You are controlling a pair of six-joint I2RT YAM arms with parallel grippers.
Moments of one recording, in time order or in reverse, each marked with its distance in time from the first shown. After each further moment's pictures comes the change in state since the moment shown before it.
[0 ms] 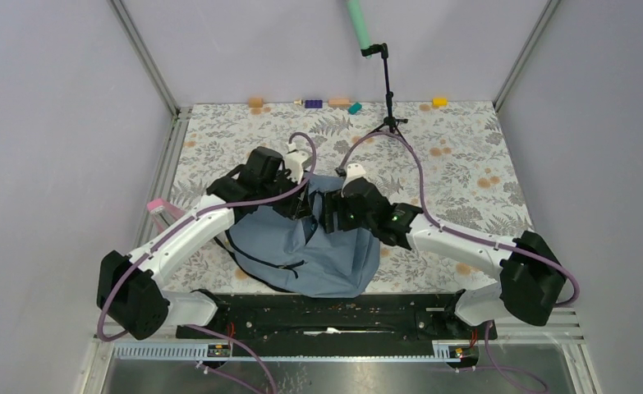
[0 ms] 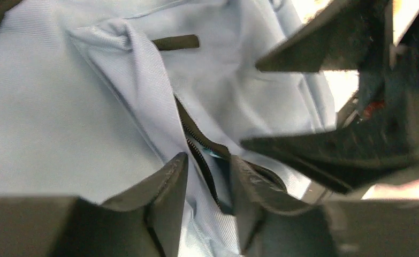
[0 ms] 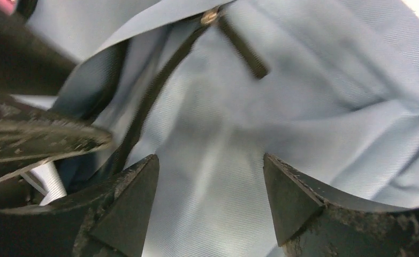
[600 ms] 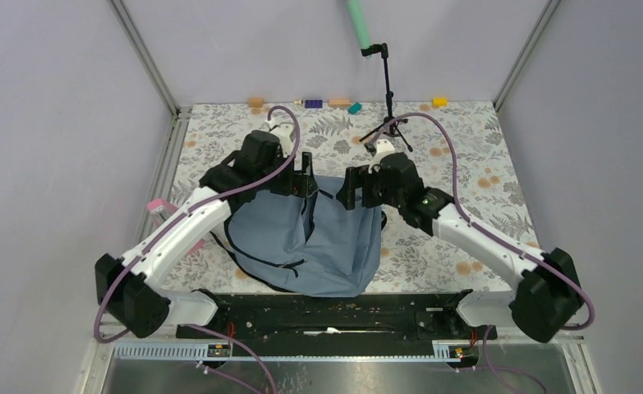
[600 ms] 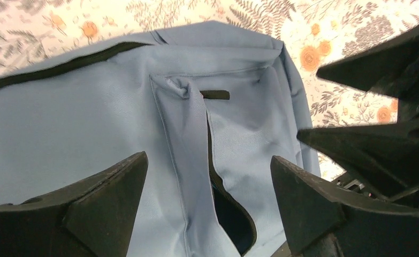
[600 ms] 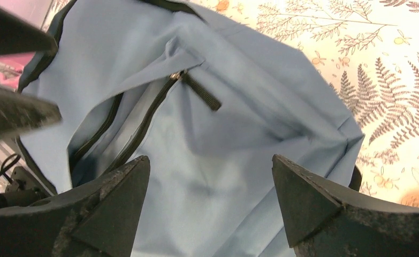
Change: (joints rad) left arm 0.000 -0.018 0.157 -0.037 -0.276 -0.249; right arm -0.202 -0.144 -0.004 -0.006 -0.180 -0.119
